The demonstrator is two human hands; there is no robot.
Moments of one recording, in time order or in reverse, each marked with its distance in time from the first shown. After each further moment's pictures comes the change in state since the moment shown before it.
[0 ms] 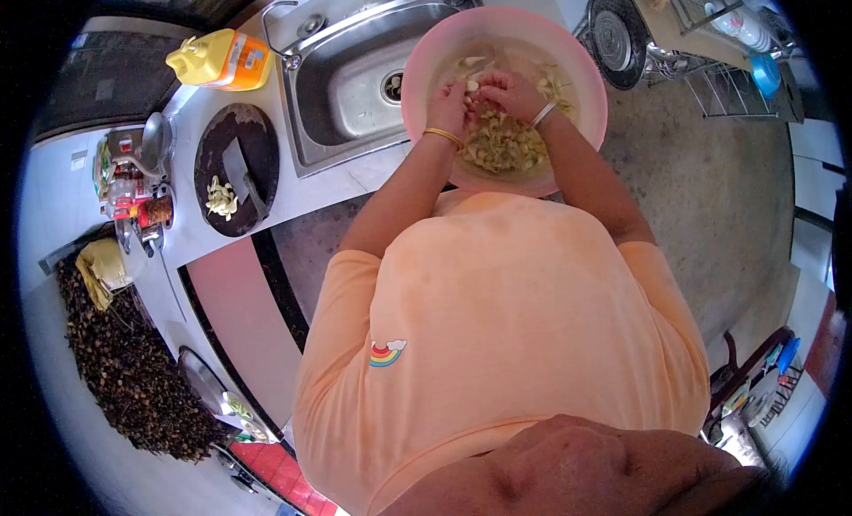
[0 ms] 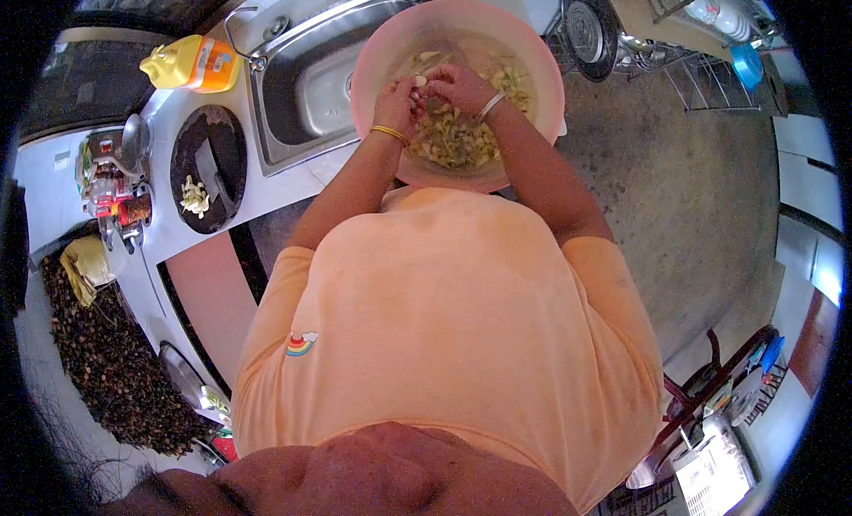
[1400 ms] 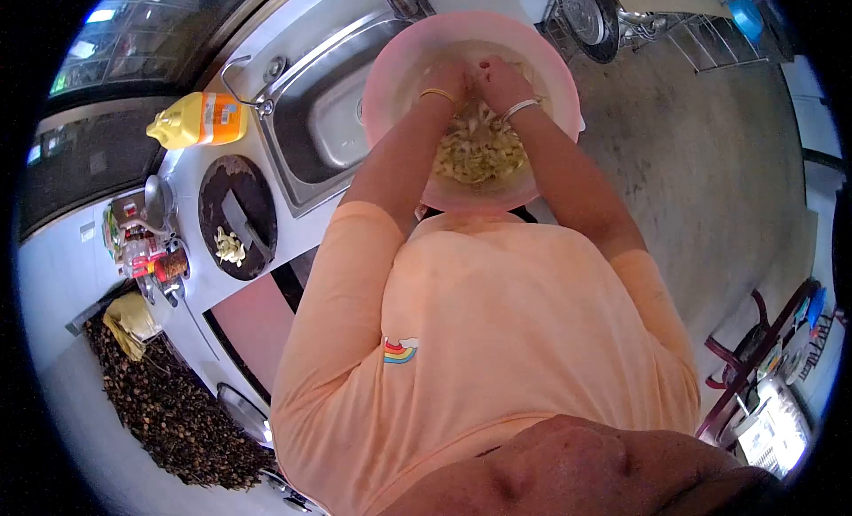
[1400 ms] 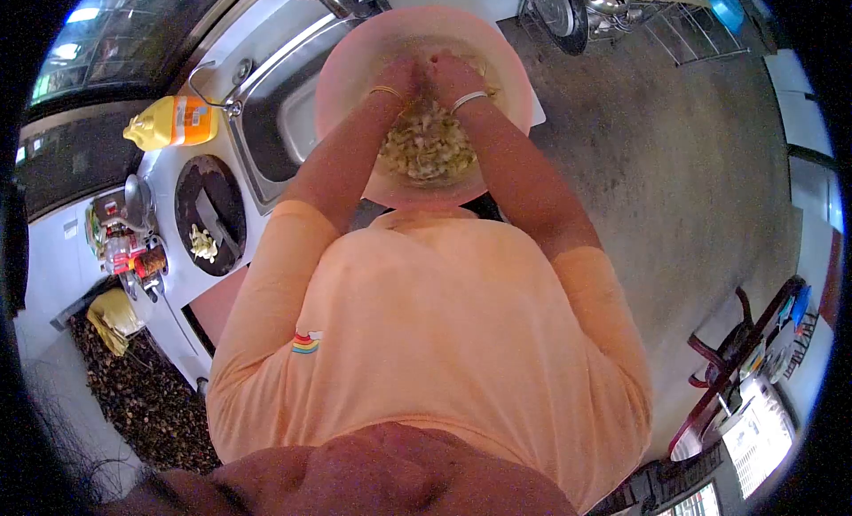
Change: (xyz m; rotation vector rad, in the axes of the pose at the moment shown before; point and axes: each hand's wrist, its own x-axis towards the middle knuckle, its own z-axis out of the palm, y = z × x) left_hand 0.105 -0.013 0.058 2.149 -0.303 0.254; right_hand 0.003 0.011 -0.038 -0.645 0.564 0.126
